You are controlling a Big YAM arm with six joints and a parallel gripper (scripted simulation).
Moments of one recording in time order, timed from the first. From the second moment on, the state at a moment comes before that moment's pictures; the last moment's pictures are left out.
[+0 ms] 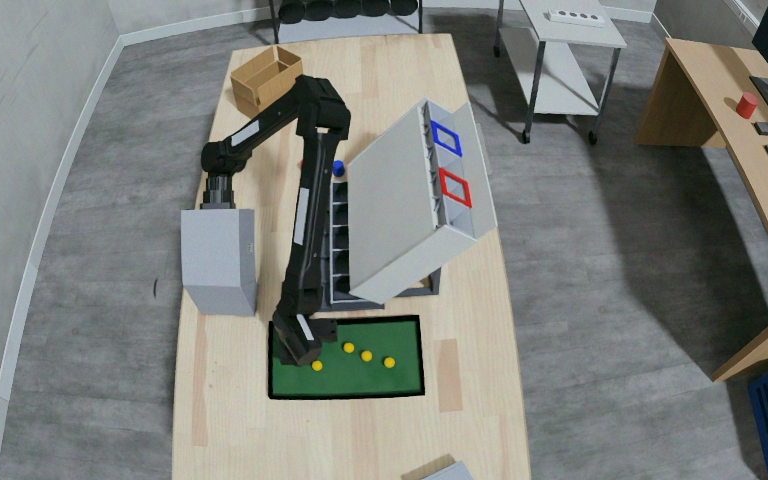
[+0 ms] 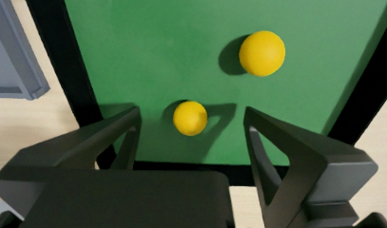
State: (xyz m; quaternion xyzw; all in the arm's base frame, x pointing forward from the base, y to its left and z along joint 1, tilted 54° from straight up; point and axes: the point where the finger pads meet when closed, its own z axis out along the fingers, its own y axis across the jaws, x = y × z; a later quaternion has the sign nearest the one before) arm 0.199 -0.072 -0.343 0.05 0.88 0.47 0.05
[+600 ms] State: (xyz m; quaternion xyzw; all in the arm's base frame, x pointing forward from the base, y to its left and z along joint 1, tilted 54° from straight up) arm 0.197 -0.065 -0.347 0.05 0.88 0.46 0.06
